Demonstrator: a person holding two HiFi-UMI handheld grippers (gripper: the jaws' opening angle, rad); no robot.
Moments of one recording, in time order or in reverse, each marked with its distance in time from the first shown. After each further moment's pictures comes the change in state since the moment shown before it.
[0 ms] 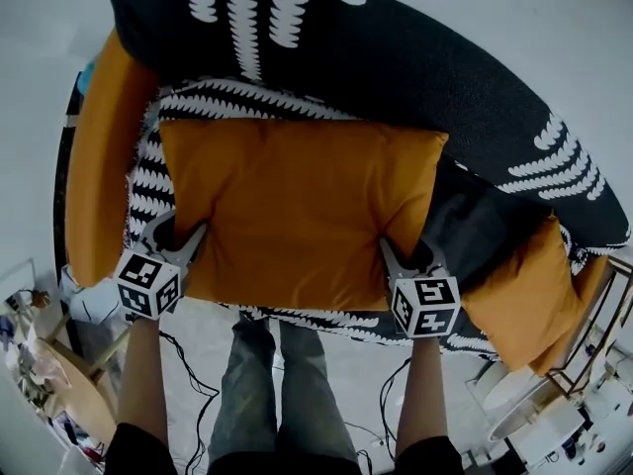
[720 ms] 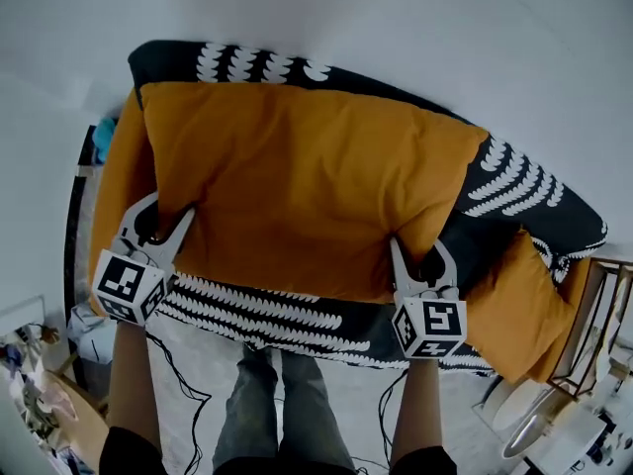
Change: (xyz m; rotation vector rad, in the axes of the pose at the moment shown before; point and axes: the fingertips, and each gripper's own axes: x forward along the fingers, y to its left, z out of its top) left arm -0.079 -0.013 0.194 0.296 -0.320 0.056; right arm -0.106 -0.010 0.141 -0.010 -0.409 -0.150
